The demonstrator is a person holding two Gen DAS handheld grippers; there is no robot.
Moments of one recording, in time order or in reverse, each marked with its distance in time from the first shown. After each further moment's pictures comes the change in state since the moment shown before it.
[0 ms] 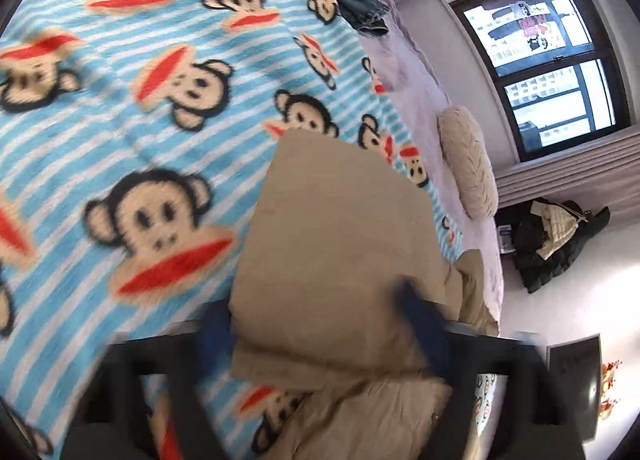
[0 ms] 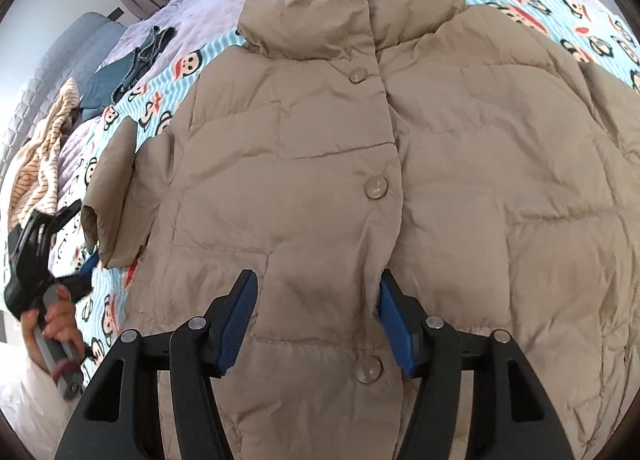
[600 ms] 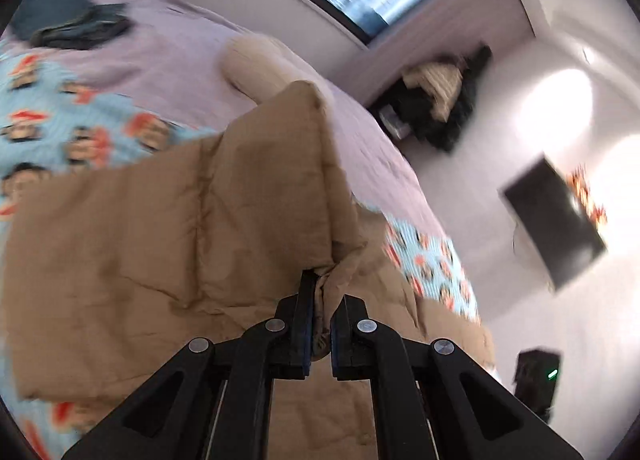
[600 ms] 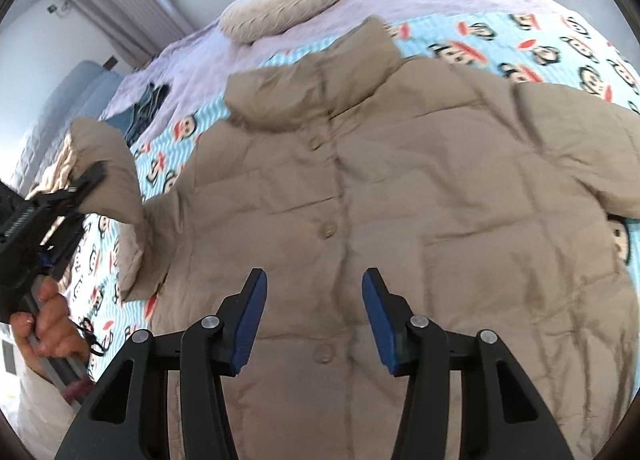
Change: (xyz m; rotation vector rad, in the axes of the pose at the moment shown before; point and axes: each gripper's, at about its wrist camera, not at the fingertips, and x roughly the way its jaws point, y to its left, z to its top) left arm 0.037 -0.210 -0.095 0.623 0.181 -0.287; right arm -0.073 -0.047 -0.004 0.108 -0.159 0.001
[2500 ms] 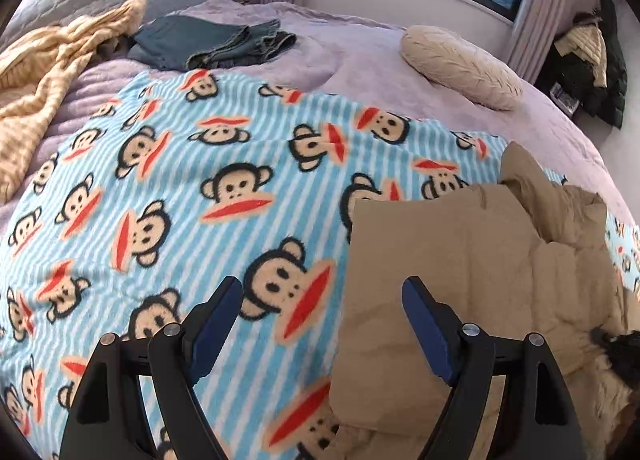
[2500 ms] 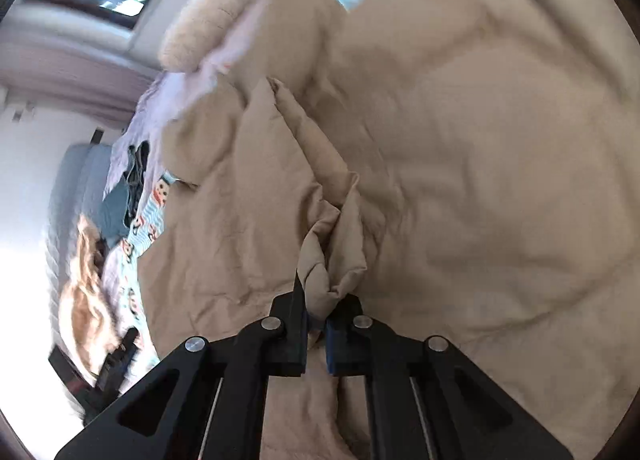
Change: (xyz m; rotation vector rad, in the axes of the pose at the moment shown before) left arm -0.039 0.095 -0.012 0.050 -0.020 0.748; right arm 0.095 -0.035 0.067 0.235 0.022 0.110
